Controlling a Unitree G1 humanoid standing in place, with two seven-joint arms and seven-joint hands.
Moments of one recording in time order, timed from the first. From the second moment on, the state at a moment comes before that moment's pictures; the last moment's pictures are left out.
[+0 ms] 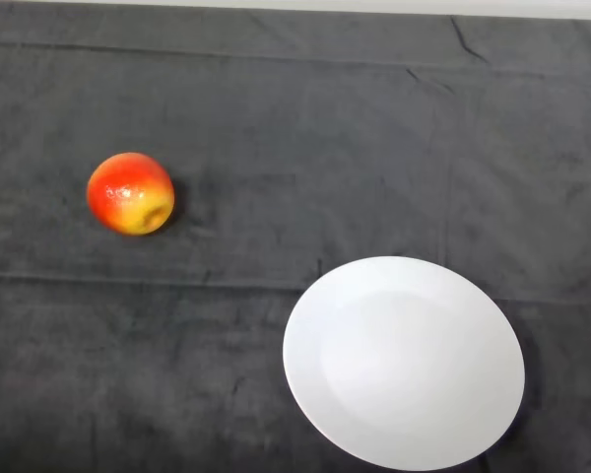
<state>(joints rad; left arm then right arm) -0.49 0.71 0.62 1.18 -0.45 -0.43 0.17 -0.75 -0.60 0.16 1.14 -0.37 0.05 -0.10</state>
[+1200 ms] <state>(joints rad) -0.61 0.59 0.47 1.14 -0.33 -0.43 0.00 -0.75 -0.60 0.16 1.14 -0.37 0.05 -0.10</state>
